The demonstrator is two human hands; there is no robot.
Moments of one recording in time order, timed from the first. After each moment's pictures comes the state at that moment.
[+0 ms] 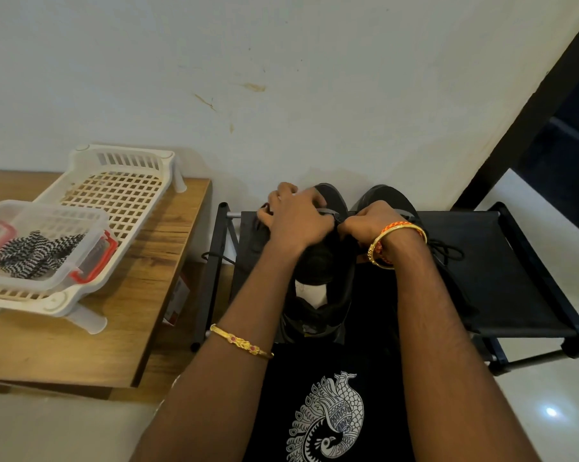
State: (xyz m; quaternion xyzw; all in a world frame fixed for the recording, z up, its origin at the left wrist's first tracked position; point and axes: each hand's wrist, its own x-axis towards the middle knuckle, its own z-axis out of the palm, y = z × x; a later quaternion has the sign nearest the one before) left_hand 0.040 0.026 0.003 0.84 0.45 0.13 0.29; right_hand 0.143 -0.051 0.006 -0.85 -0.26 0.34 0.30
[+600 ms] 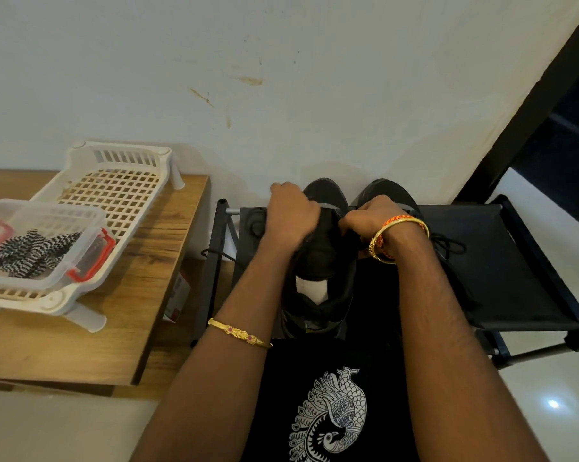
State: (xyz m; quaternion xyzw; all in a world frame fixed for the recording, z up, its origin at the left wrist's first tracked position) left_hand 0.043 0.038 0.001 0.81 0.47 0.14 0.32; right_hand 0.143 -0.051 0.007 -0.86 -0.24 0.34 0.31
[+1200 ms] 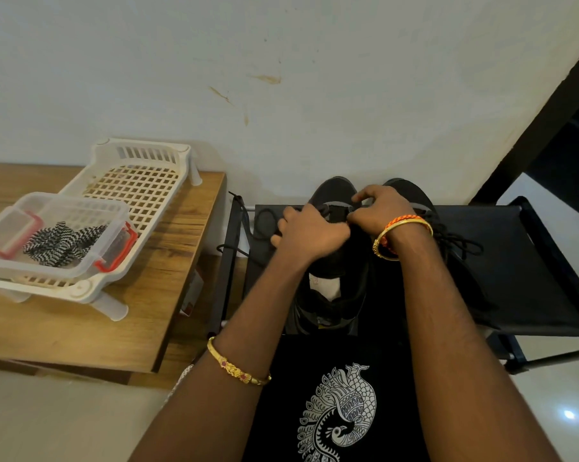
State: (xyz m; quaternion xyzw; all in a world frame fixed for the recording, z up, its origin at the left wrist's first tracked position) left_hand 0.019 0.009 0.008 0.78 0.51 0.02 0.37; right_hand 0.133 -0.045 0.011 -0.86 -0.33 0.23 0.32
